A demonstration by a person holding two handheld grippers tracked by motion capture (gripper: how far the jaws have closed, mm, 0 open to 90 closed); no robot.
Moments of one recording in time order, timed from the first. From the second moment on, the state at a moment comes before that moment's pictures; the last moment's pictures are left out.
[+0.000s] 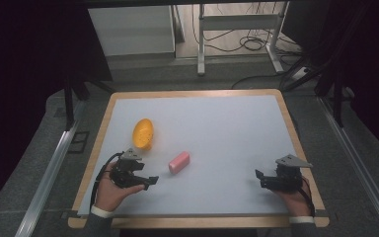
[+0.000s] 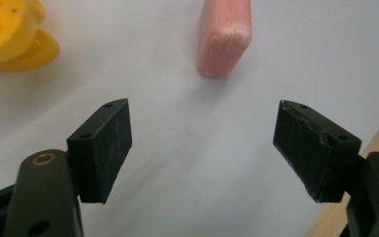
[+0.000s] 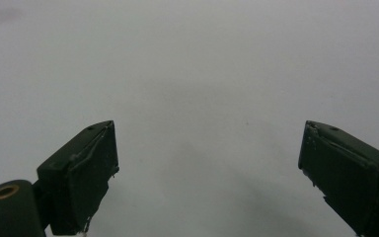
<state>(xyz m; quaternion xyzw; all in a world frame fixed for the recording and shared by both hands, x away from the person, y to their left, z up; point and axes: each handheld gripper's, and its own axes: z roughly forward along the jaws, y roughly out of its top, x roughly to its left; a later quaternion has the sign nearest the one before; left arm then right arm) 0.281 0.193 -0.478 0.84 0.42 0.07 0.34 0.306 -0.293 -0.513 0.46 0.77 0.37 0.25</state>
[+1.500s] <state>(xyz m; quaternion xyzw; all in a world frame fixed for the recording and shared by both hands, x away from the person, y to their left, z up) 0.341 0.112 -0.471 0.88 0.38 0.02 0.27 0.308 -0.289 -0.517 0.45 0.78 0.36 0.25</state>
